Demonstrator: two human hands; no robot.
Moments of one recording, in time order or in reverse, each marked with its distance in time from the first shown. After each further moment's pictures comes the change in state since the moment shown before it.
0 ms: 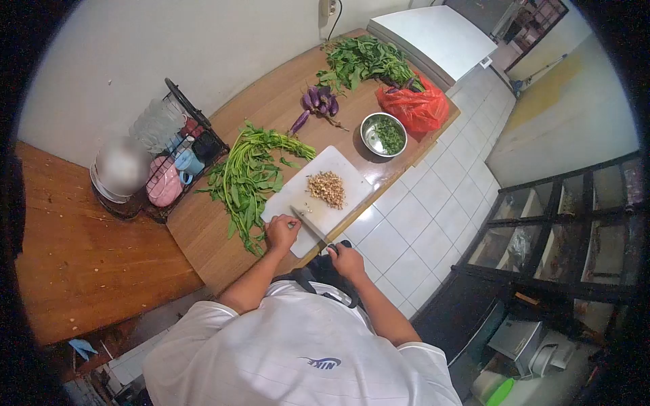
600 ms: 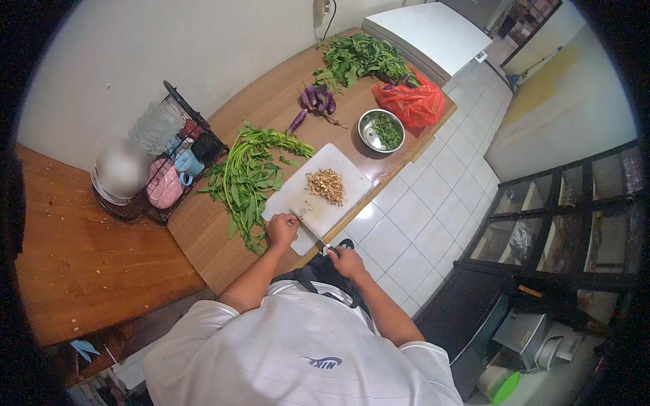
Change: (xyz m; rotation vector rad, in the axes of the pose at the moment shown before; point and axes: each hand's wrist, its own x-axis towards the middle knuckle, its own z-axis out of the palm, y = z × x) left_hand 0.003 -0.006 0.000 0.000 -0.030 -0.018; right_hand -0.006 0.013 0.018 0.154 -0.053 -0.026
